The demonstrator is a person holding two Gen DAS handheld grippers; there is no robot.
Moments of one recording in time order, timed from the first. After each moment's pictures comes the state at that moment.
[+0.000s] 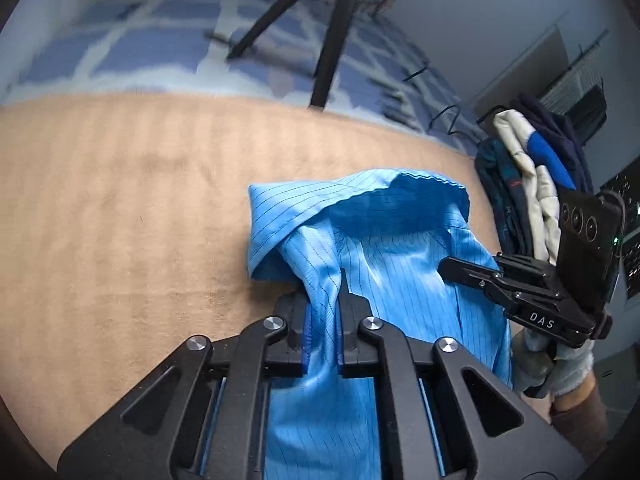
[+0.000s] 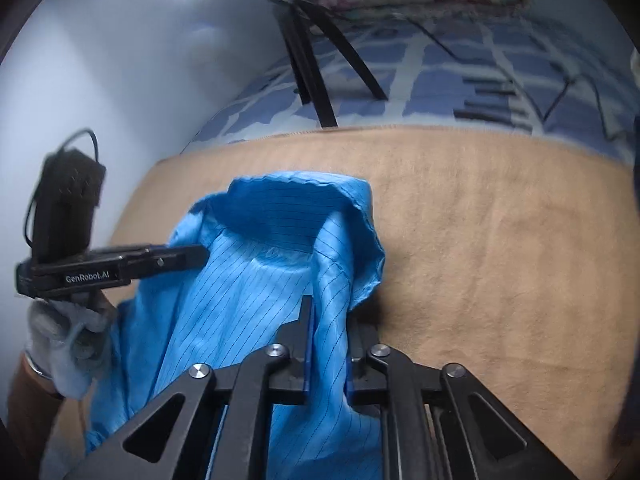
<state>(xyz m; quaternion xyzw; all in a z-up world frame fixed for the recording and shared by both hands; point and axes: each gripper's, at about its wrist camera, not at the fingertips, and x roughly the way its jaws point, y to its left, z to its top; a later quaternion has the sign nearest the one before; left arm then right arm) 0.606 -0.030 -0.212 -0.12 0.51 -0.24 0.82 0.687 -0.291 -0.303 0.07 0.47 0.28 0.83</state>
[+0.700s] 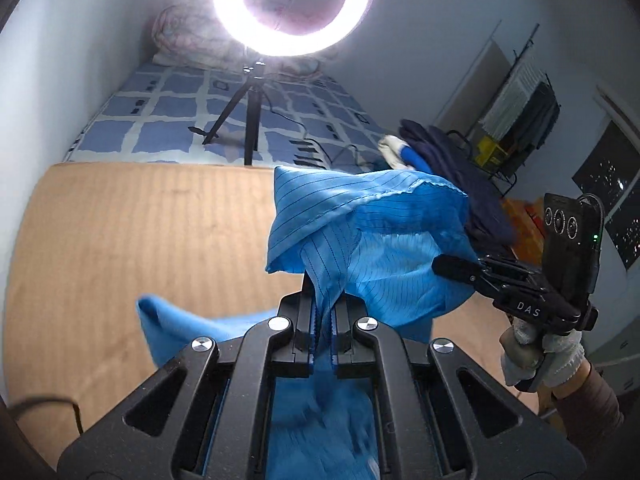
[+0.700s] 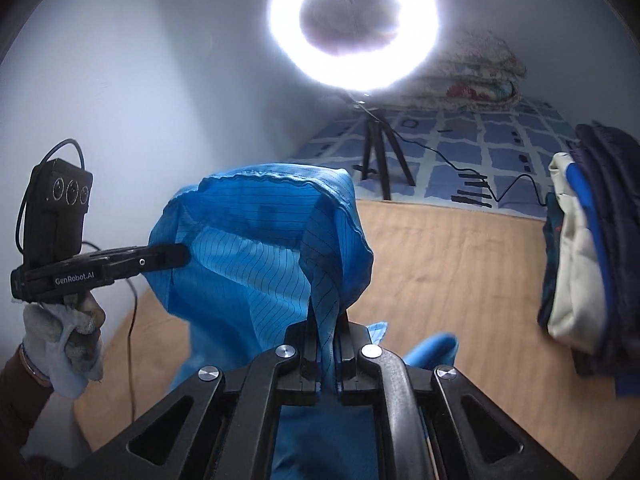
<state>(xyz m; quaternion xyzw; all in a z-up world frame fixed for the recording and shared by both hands) 0.403 -0.003 -0.053 -0.10 0.41 -0.27 0.87 0.498 -0.308 -0.164 0.06 0.36 0.28 0.89</state>
